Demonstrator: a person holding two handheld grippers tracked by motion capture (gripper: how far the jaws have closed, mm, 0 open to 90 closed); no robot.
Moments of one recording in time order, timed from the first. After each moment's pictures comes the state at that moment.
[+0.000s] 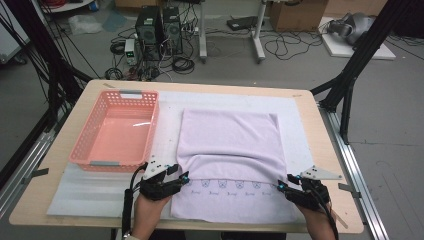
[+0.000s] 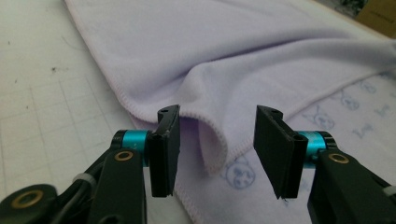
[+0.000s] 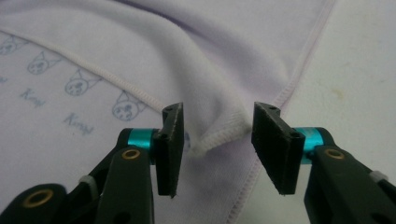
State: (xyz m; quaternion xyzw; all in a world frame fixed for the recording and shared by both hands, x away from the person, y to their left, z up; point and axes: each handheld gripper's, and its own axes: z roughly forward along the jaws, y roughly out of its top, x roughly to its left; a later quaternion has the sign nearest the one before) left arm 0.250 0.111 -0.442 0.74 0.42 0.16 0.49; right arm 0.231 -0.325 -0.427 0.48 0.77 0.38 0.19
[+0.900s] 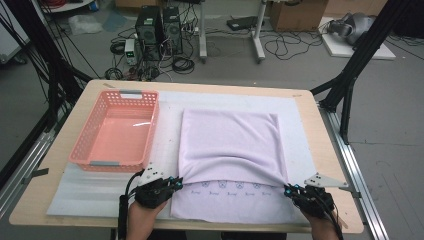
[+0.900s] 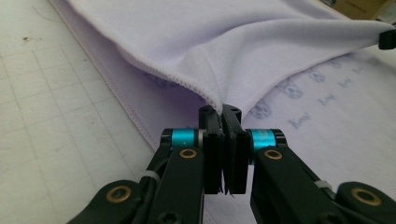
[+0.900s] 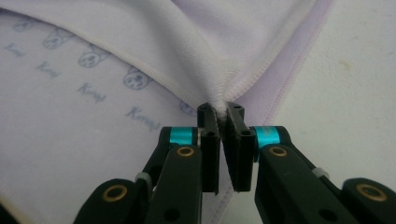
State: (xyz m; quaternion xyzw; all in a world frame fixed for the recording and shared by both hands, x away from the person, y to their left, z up) left arm 0.228 0.123 -0.438 0.75 0.41 0.12 0.50; right arm 0.212 -0.335 -0.429 0.47 0.78 0.38 0.17
